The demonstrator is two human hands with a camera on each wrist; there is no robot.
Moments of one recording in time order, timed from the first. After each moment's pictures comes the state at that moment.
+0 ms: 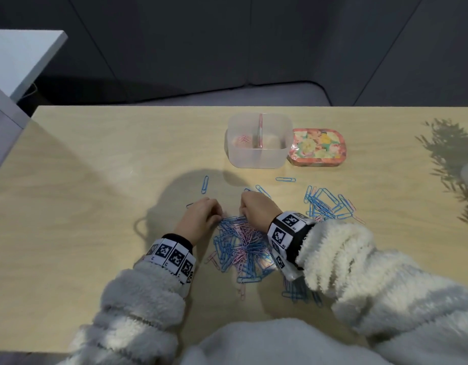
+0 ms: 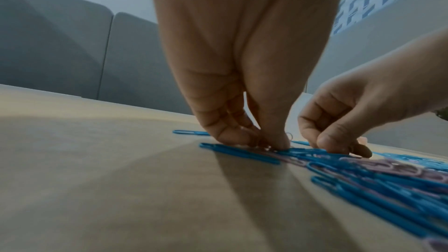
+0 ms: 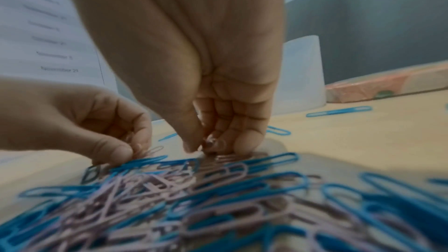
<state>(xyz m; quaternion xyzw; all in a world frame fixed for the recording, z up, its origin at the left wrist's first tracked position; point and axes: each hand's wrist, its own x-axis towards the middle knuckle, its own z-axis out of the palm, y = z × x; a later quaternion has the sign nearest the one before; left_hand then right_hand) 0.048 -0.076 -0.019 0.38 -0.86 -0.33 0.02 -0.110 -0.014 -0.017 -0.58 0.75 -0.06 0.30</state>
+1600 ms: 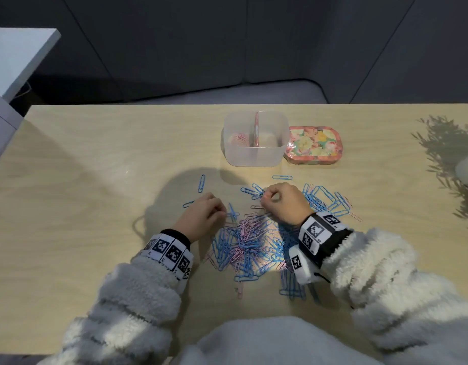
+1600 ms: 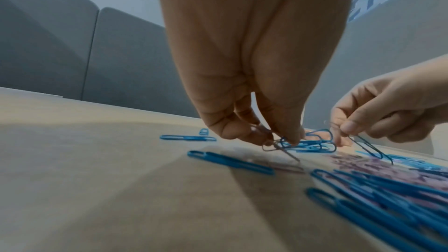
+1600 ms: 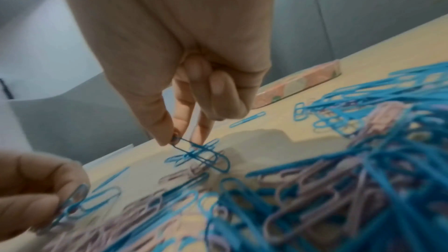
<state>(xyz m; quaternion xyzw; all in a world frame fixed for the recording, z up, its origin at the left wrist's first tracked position) 0.041 -0.077 -0.017 0.34 -0.87 -0.34 0.00 -0.158 0.023 -0.010 -0.46 0.80 -0.22 0.31</state>
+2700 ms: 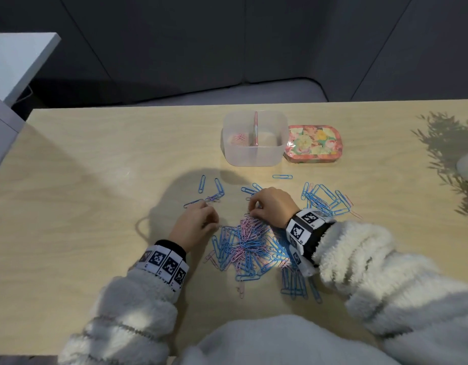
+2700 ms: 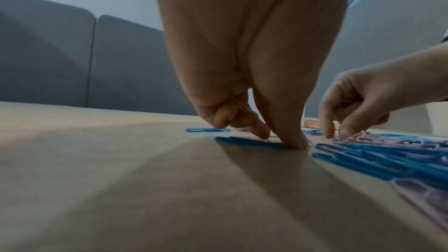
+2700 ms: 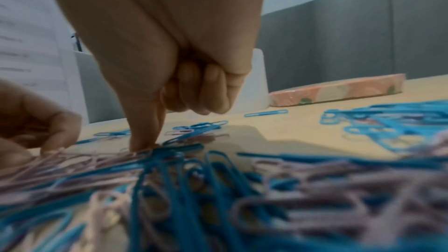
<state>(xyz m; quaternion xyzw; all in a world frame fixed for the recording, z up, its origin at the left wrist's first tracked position) 0.062 -0.073 -0.031 0.35 -0.89 -0.28 0.00 -0.144 0.010 -0.016 -0.60 0.75 -0.09 0.26</state>
